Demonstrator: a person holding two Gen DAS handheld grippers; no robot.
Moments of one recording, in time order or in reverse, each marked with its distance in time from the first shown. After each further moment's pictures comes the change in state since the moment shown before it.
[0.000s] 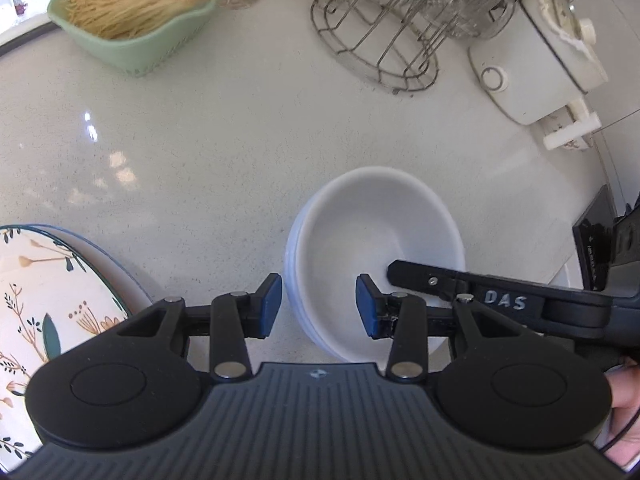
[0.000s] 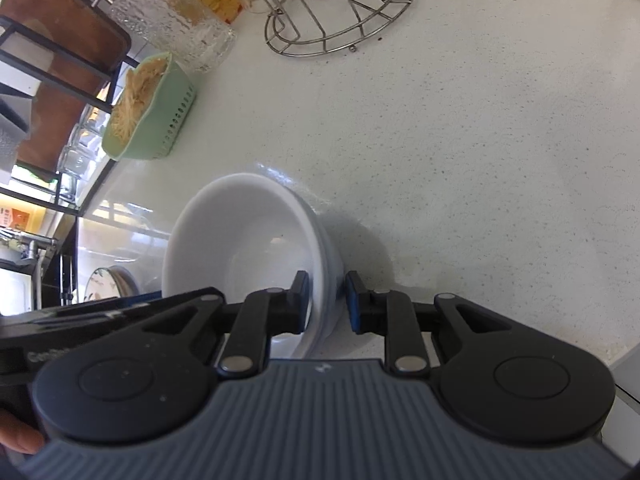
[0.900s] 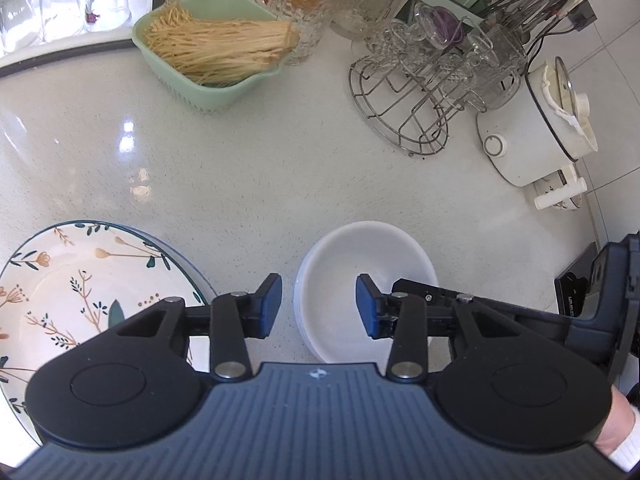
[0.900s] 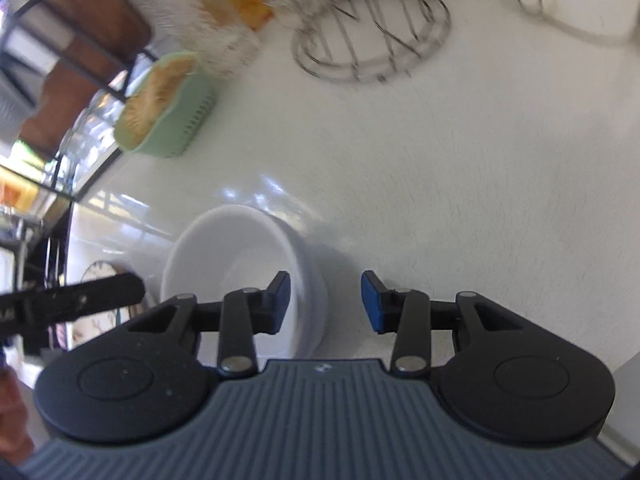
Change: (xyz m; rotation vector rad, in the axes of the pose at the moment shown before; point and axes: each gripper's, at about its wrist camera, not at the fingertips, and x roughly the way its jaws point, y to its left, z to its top) left arm -0.067 0.027 -0.008 -0.119 -0.129 -0.006; right arm -0.004 0.015 0.005 -0.059 -0.026 -0.044
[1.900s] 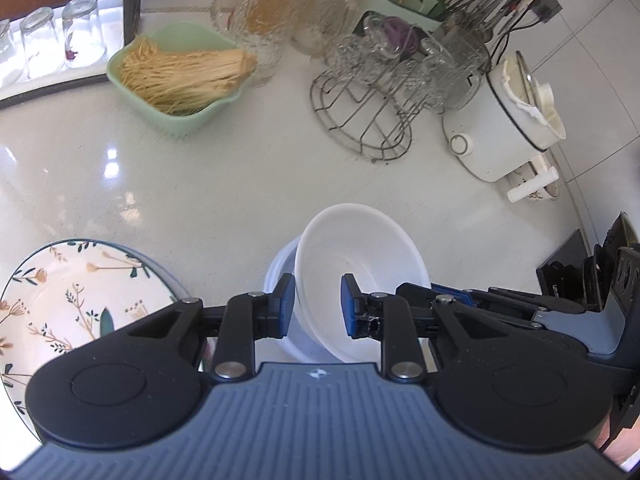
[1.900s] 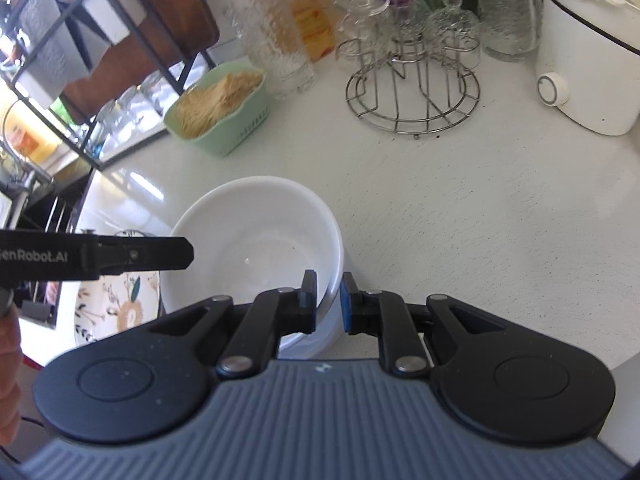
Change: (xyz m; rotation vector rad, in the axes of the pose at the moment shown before) left arm -0.026 -0.026 -0.008 0.076 -0.045 -0.023; right arm -0.052 0.043 -0.020 -0.279 -0.110 -0.045
